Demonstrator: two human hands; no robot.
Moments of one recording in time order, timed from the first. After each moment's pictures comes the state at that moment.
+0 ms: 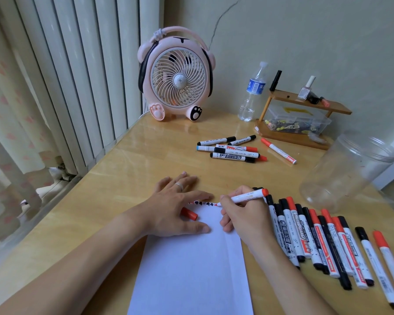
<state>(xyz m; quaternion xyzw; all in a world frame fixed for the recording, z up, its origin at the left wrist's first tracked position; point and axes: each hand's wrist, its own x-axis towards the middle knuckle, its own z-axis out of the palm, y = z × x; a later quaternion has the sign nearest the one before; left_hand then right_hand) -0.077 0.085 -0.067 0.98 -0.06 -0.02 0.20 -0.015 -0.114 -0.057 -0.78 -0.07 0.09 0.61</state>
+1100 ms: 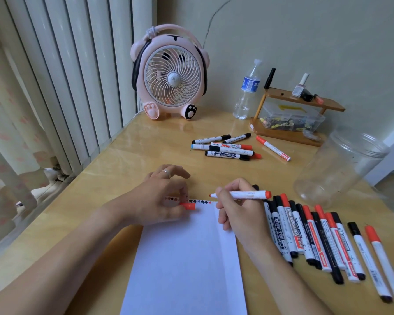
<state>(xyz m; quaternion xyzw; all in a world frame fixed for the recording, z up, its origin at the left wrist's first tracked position) -0.080 0.104 -0.051 0.95 -0.10 0.06 0.28 -0.026 -0.119 -0.045 -0.75 -0.12 0.07 0.65</state>
